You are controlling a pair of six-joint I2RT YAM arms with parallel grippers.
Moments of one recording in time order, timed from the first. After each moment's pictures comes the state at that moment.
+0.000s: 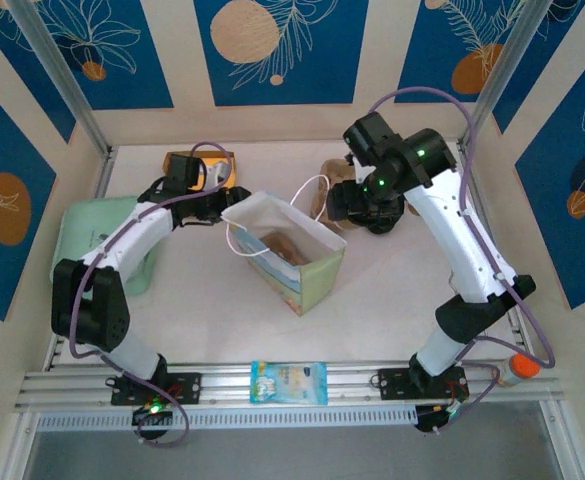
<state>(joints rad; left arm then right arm) -0.27 1.60 1.24 -0.45 0.60 -0.49 0.59 1.64 2.12 -1.70 0.04 0.43</state>
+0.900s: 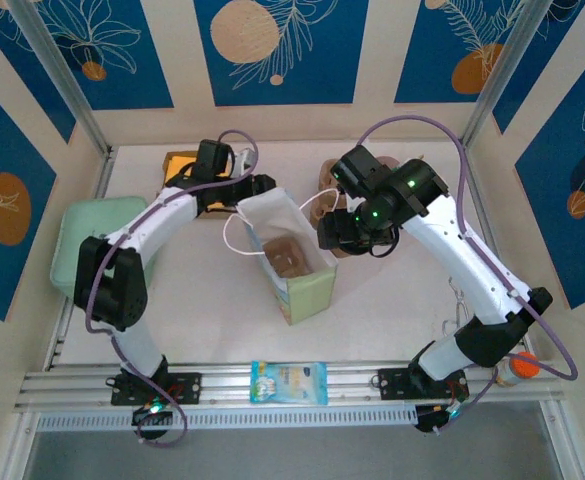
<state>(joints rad) -0.39 1.77 1.44 -0.42 0.55 -0.54 0.71 1.49 1.85 -1.59 0.01 0.55</state>
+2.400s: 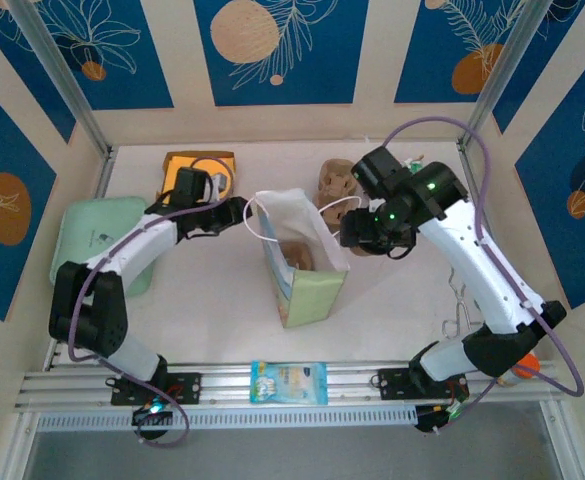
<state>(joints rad) -0.27 1.54 1.11 -0.36 0.44 -0.59 0.61 1.43 1.83 -1.65 0.11 0.57</state>
